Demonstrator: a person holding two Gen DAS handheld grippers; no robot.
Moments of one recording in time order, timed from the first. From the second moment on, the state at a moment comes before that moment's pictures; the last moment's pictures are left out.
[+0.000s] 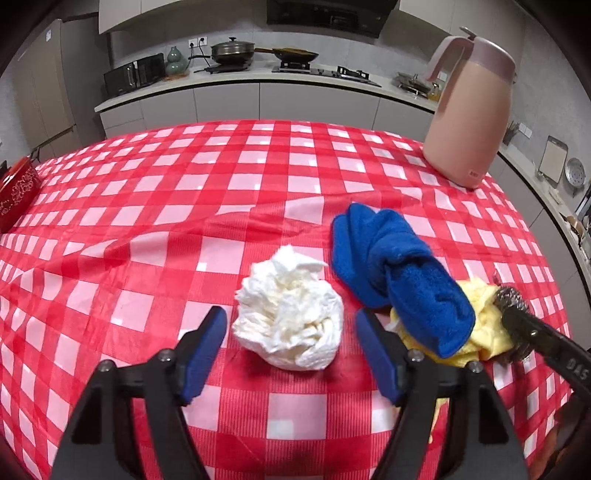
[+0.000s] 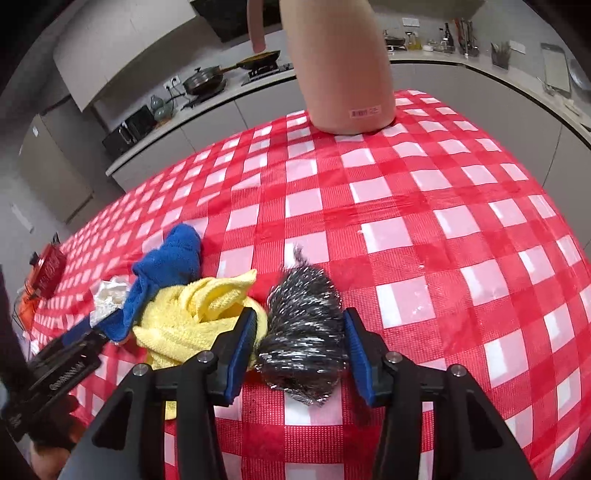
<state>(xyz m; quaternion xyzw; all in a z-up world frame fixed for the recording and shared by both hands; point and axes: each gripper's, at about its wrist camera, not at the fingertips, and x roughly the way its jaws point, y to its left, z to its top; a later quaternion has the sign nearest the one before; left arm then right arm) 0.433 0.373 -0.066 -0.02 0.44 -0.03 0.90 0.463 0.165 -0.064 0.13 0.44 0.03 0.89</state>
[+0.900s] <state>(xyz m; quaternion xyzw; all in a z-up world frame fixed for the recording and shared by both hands) 0.400 0.367 -0.041 -0.04 0.42 -0.05 0.91 0.450 0.162 -0.046 0.13 0.42 0.05 0.90</state>
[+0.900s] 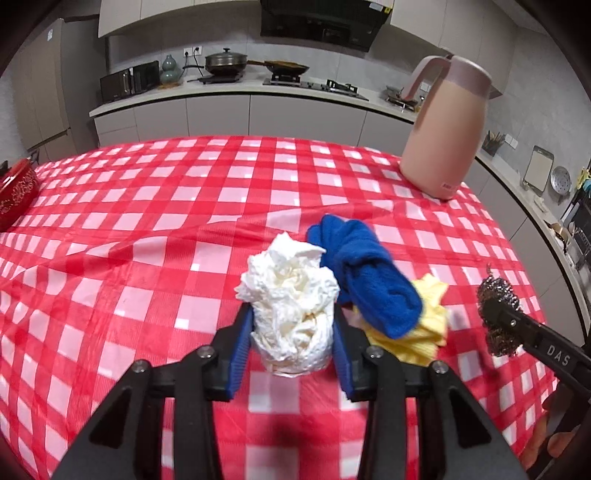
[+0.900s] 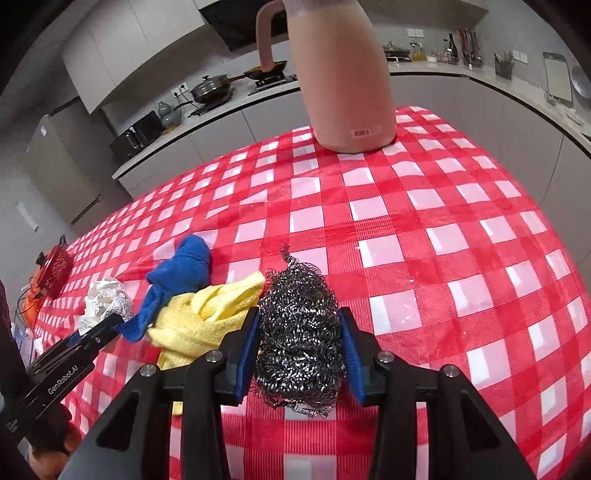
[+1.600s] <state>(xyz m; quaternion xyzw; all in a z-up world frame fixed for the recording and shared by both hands) 0.300 0.245 -0.013 -0.04 0.39 -0.08 0.91 0.352 0.054 -0.020 0.12 0.40 0.07 0.91</state>
